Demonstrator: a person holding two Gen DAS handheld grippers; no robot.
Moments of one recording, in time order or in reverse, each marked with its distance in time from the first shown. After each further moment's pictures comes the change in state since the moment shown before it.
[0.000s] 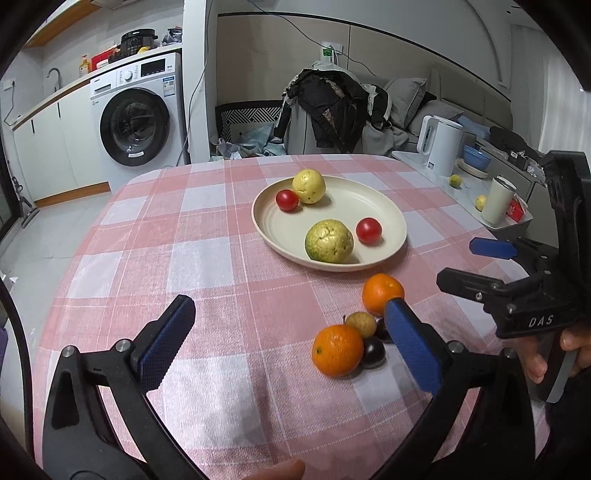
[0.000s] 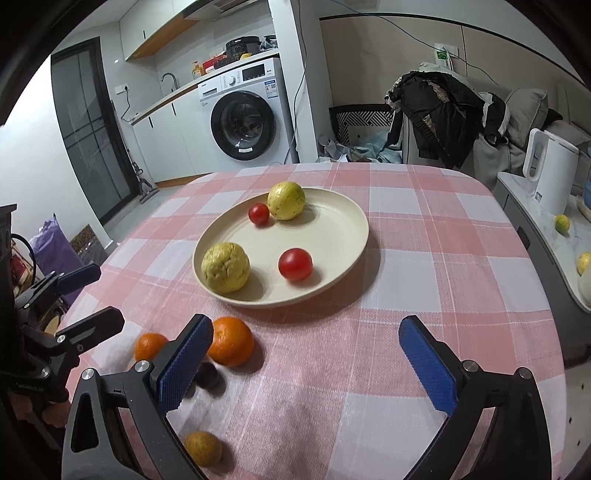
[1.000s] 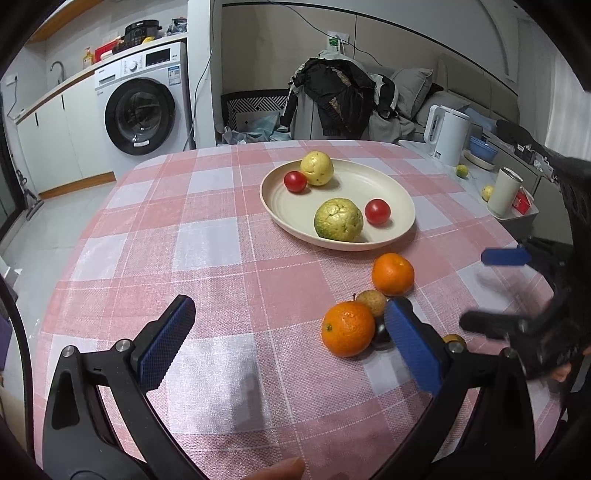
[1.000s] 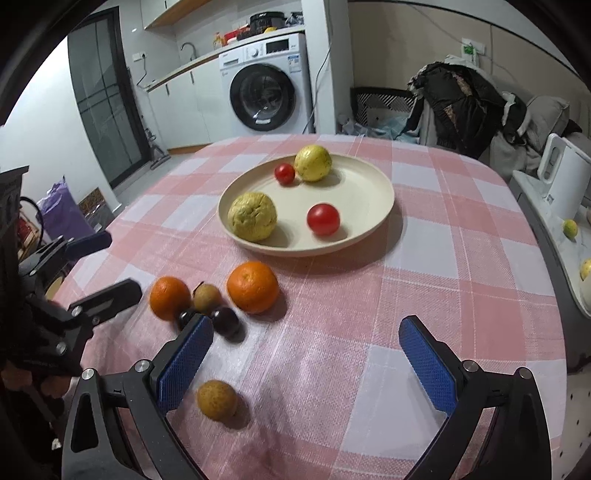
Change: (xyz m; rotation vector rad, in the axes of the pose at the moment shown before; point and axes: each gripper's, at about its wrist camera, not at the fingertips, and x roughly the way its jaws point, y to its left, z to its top) left arm 0.010 0.004 -0.010 -0.014 0.049 0.018; right arm -0.006 0.019 -0.022 -0.091 0.108 0.037
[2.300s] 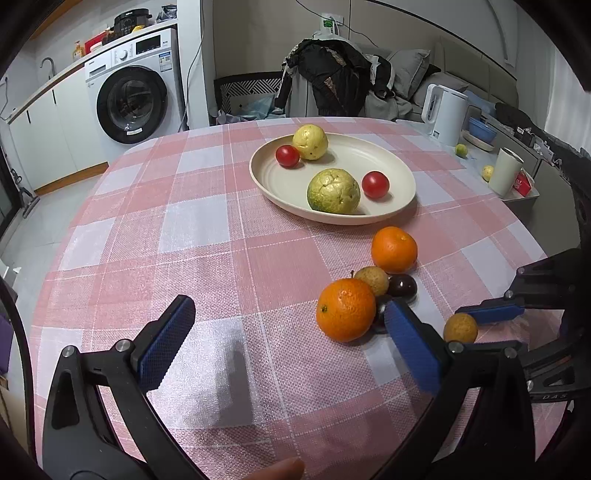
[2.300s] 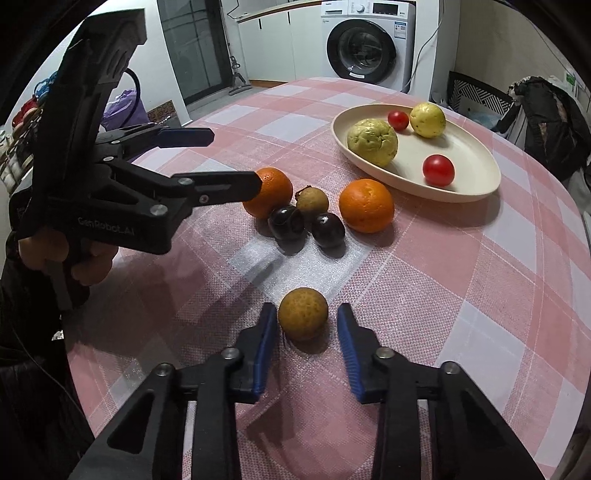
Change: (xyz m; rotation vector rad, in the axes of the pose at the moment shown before) left arm 0.020 -0.007 -0.008 0.029 0.072 -0.003; right arm 0.003 0.045 -0.041 -0.300 0.184 0.191
